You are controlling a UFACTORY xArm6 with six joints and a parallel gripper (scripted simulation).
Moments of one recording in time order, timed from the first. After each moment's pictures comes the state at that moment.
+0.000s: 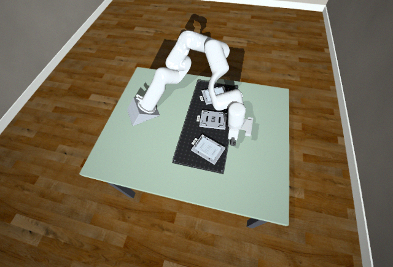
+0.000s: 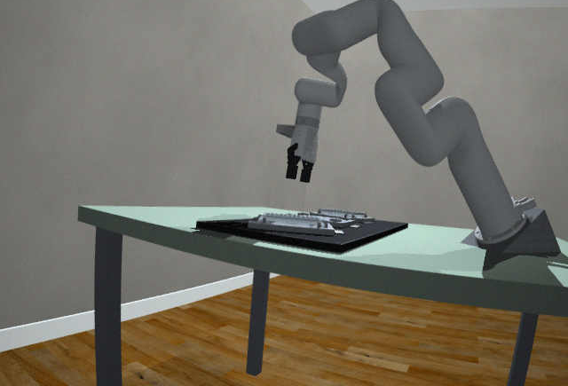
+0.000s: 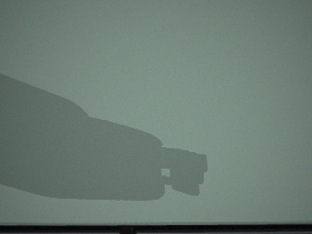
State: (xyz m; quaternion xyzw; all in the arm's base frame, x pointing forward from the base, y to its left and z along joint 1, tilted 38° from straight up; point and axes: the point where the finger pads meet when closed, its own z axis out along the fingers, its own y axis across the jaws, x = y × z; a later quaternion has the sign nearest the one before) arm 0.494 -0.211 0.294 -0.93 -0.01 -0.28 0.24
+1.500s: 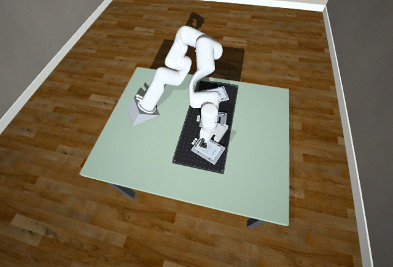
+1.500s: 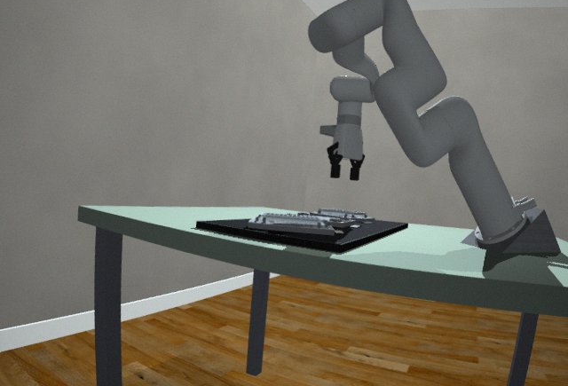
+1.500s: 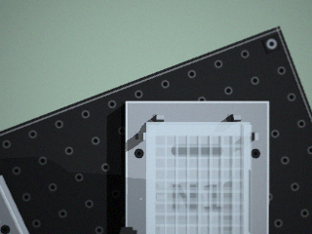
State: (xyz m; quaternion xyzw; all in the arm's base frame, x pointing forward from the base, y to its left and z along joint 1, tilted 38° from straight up) arm 0.380 -0.259 0.223 -0.93 0.15 -0.21 0.25
